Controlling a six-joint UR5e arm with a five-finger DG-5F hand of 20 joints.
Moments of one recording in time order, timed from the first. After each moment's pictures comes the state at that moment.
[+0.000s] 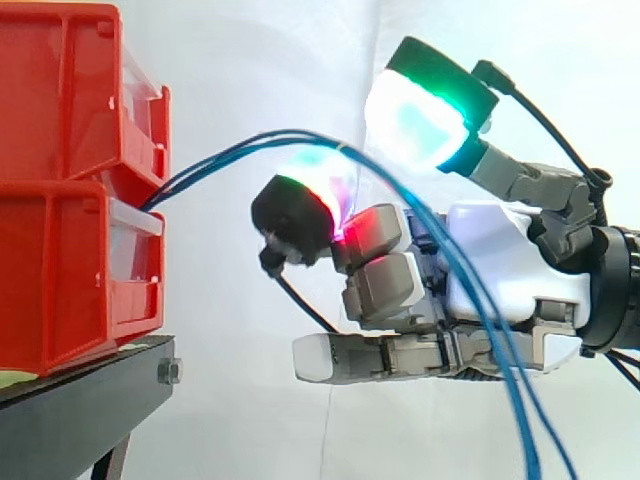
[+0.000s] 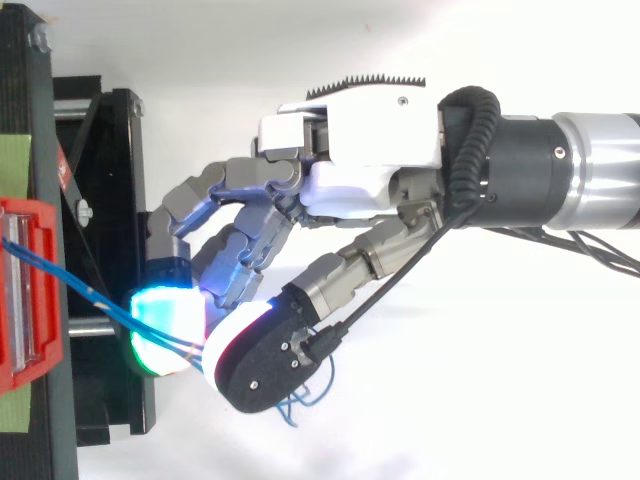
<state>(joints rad) 0.08 -2.32 -1.23 -2.58 -1.50 0.22</state>
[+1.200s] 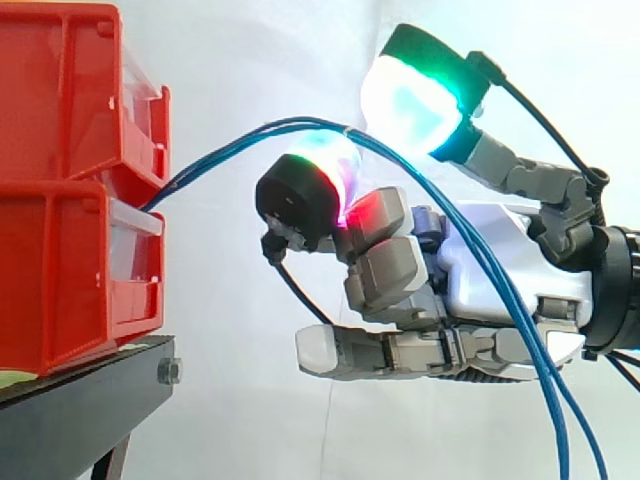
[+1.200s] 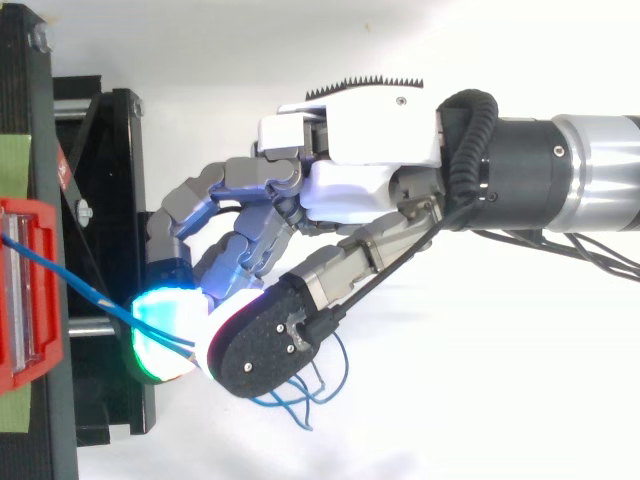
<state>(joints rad) 0.08 -2.32 -1.23 -2.58 -1.50 0.28</state>
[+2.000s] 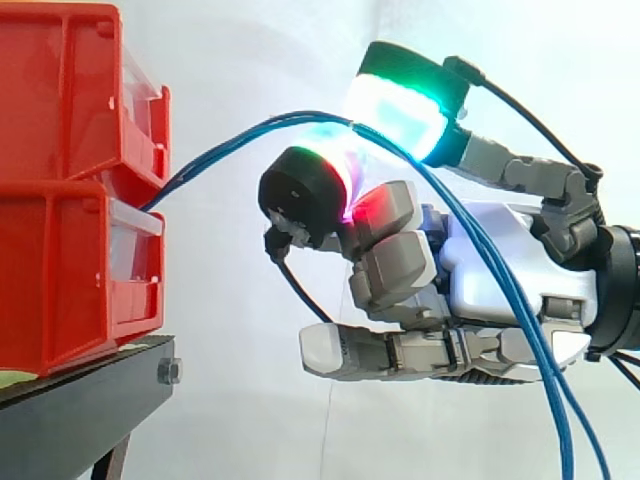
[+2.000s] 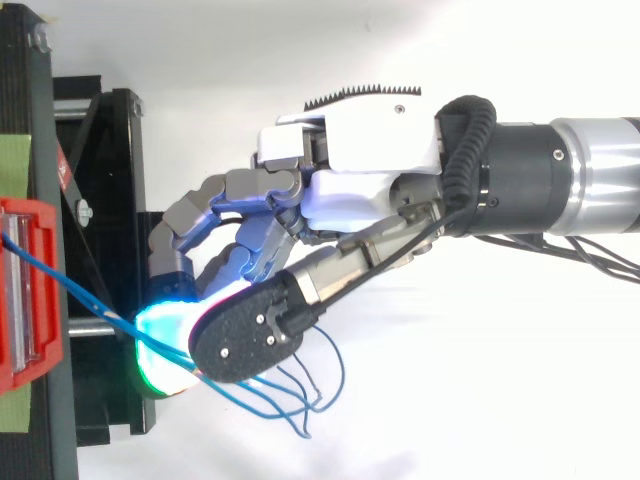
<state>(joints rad) 0.08 -2.32 -1.23 -2.58 -1.52 0.30</state>
